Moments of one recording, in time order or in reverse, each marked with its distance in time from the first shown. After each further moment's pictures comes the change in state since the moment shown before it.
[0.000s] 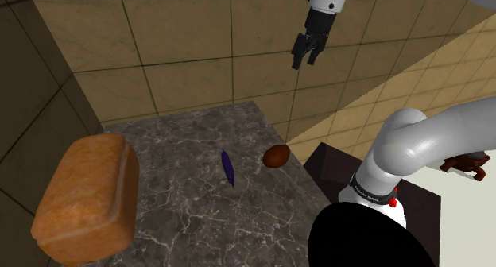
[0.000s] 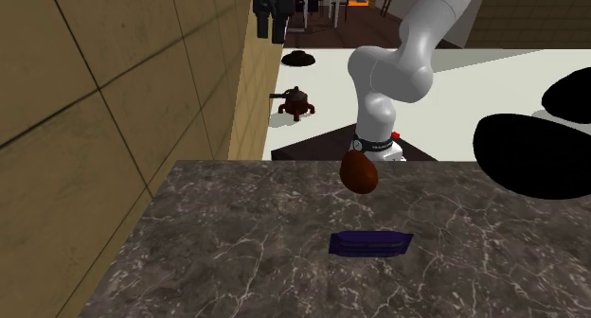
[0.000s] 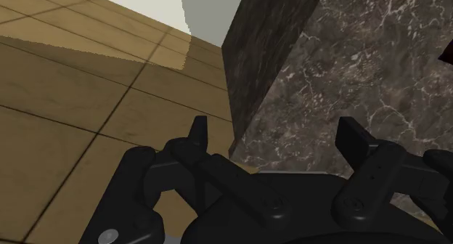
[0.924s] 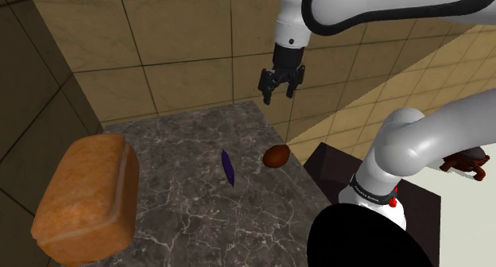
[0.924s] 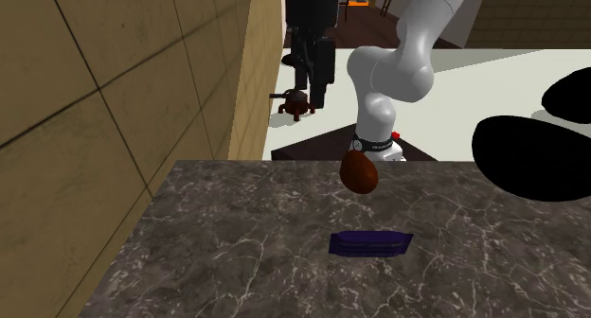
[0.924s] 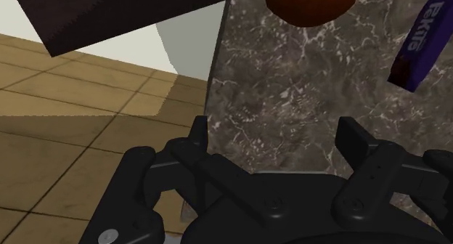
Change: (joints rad) arm 0.043 0.083 0.293 -0.079 0.165 0.091 0.399
